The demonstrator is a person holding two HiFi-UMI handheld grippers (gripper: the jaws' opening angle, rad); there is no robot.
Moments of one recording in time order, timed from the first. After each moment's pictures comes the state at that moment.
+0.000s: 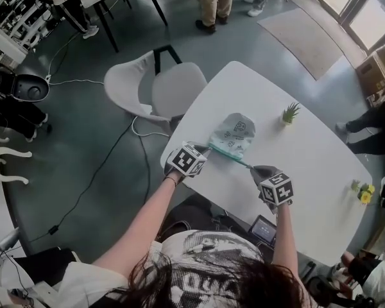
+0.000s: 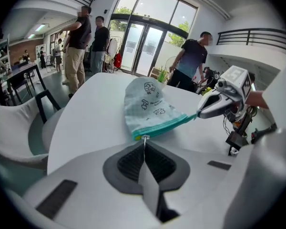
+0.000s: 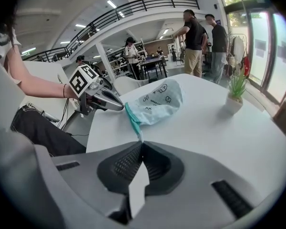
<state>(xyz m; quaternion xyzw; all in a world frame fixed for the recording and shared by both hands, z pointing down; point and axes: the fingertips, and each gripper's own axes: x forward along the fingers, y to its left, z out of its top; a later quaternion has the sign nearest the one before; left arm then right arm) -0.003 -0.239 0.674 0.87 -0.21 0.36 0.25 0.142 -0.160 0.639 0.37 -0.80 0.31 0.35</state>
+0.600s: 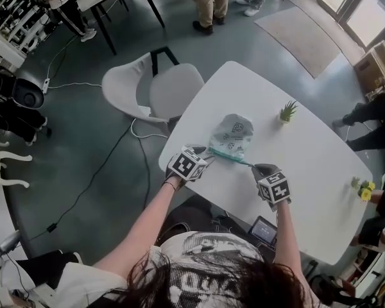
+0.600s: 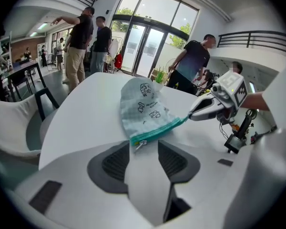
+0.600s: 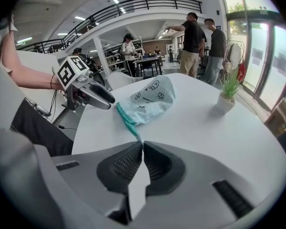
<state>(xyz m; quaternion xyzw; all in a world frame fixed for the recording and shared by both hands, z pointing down) 0.006 -0.226 0.672 0.87 -0.21 0.35 0.26 0.160 -0.165 0.657 0.40 -0.78 0.28 0.38</state>
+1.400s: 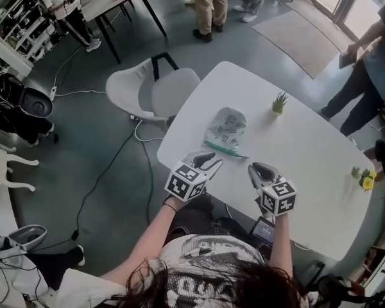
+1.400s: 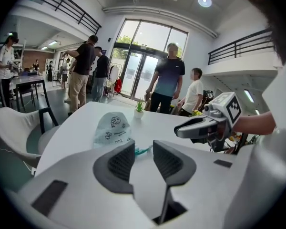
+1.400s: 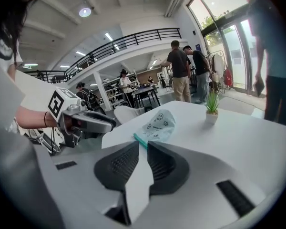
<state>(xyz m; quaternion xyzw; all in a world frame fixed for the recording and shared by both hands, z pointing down) 0.038 -0.160 0.562 0.92 -0.26 0.21 0.22 0.145 -0.126 0.564 0.46 -0.82 0.26 0.19</state>
